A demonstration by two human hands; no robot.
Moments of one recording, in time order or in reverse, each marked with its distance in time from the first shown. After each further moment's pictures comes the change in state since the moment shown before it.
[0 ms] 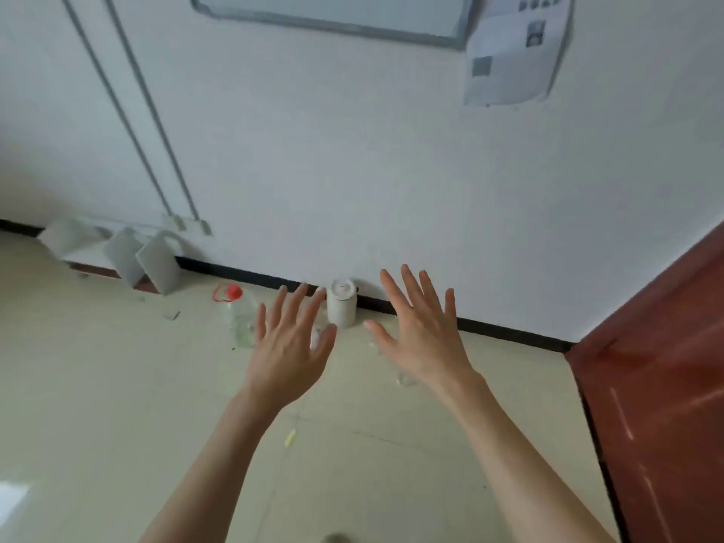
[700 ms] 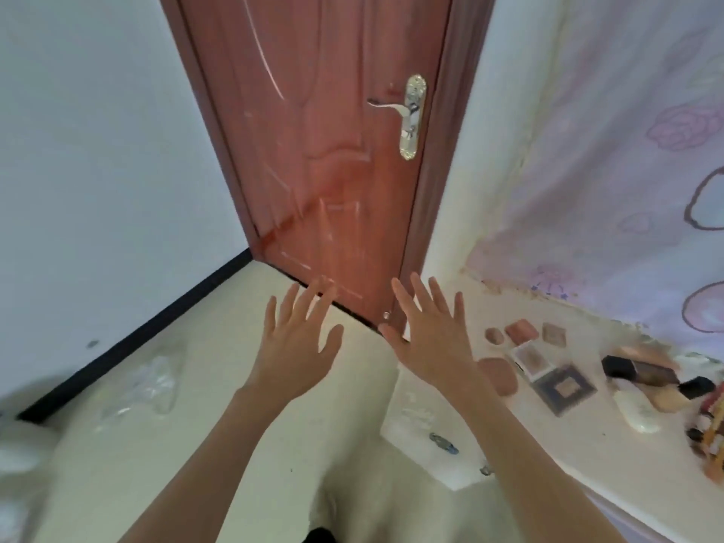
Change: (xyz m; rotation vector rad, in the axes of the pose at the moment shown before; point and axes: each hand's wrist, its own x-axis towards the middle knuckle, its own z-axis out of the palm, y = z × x) left_hand -0.258 0.390 0.138 -0.061 -0.499 1.175; right_hand -0.531 0.186 -0.029 -0.040 0.244 1.190
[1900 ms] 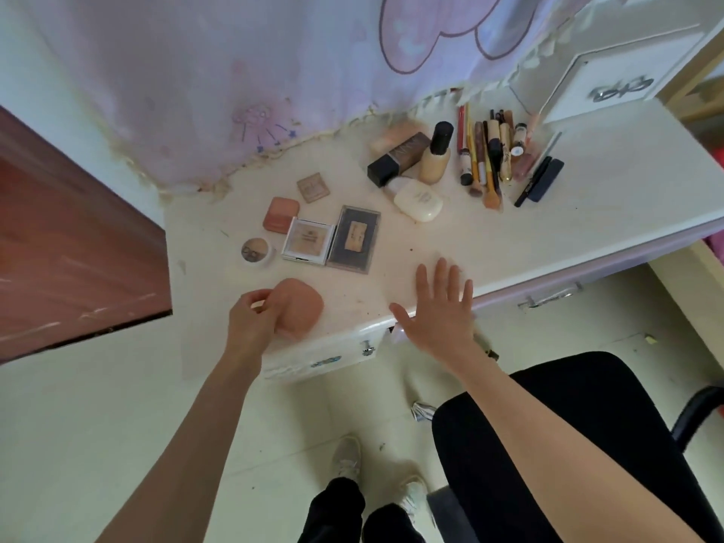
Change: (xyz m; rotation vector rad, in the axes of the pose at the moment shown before) left_hand 0.096 0.200 0.272 -0.773 -0.633 -0.284; right_hand -0.158 0.261 0.183 0.139 -0.166 1.125
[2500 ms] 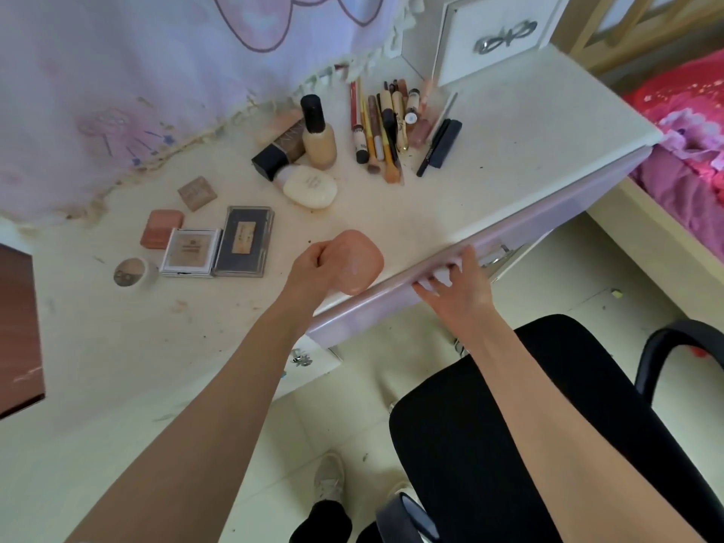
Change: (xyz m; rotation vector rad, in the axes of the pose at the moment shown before) left_hand -0.050 0.053 0.186 0.112 -0.477 0.250; right_hand -0.003 0.133 -0.019 2.125 0.134 0.573
